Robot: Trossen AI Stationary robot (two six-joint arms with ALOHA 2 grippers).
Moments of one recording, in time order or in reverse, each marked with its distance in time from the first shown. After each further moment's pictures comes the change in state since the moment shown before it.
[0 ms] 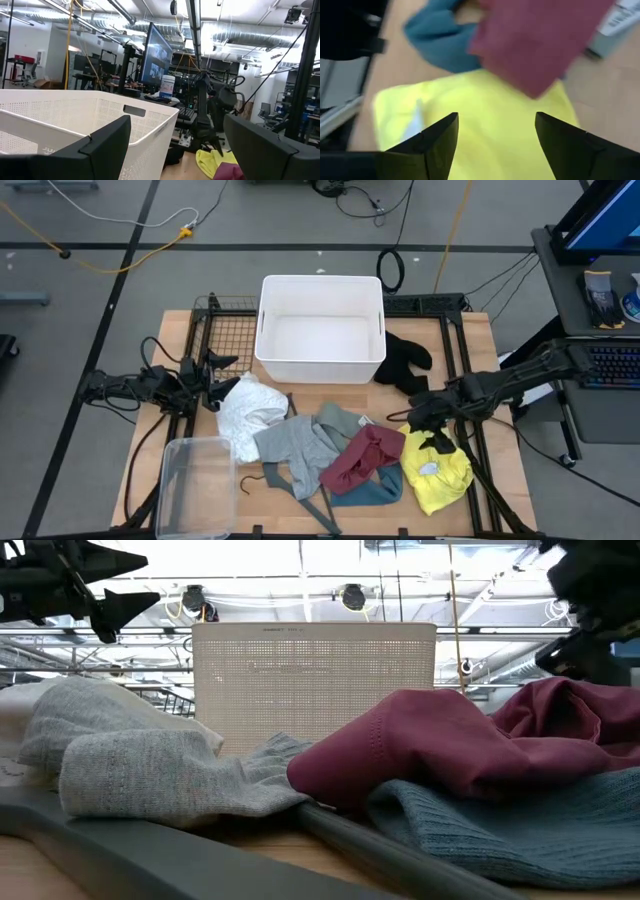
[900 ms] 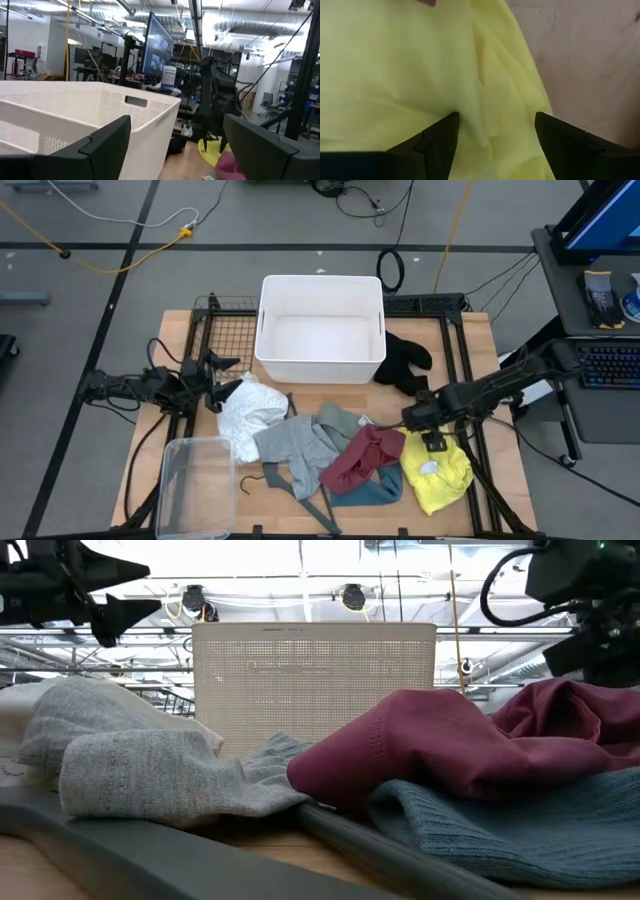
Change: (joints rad) left arm 0.000 0.000 0.000 -0.063 0.000 0.000; right arm 0.048 0.251 -0.001 -0.169 0.248 0.113
